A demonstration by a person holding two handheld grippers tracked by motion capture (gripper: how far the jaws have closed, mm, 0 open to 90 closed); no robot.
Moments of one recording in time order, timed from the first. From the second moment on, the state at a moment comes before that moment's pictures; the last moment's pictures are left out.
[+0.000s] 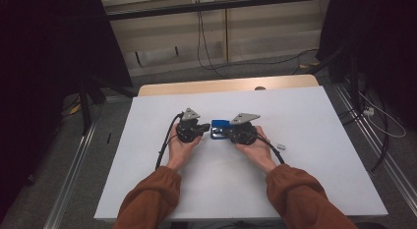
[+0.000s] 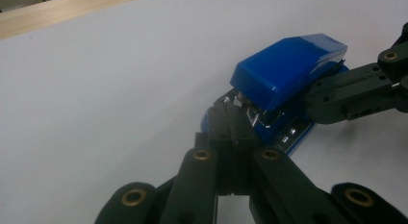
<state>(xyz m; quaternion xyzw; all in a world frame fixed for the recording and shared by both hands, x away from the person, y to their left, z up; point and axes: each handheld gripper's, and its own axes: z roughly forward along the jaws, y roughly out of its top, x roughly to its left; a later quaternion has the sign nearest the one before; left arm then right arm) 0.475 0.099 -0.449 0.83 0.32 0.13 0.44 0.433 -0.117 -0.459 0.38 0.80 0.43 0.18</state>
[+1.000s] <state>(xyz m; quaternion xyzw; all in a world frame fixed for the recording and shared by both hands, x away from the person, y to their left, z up) 0.471 0.092 -0.445 0.83 0.31 0.15 0.44 0.436 -0.118 -0.462 0.39 0.80 0.42 0.17</state>
